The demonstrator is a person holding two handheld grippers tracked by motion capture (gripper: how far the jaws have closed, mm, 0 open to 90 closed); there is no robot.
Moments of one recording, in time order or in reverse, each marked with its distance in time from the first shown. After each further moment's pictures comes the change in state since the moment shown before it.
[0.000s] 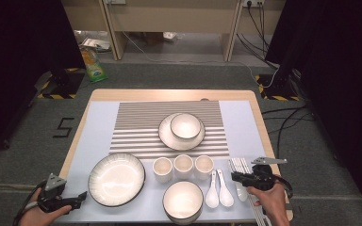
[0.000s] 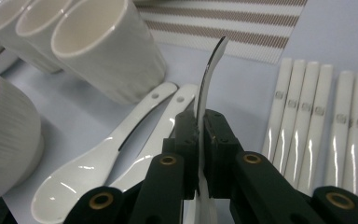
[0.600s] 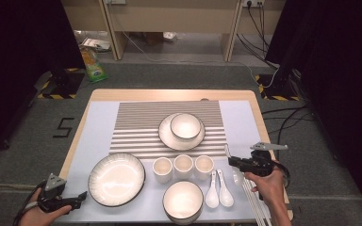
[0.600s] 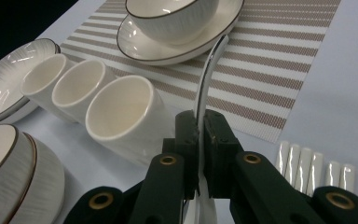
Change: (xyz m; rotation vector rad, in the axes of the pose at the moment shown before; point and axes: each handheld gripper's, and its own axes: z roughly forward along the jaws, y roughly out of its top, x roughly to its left) left arm -0.001 0.000 0.000 -0.007 0.002 -0.008; right arm 0.009 0.045 -0.005 -0.079 0.018 -0.040
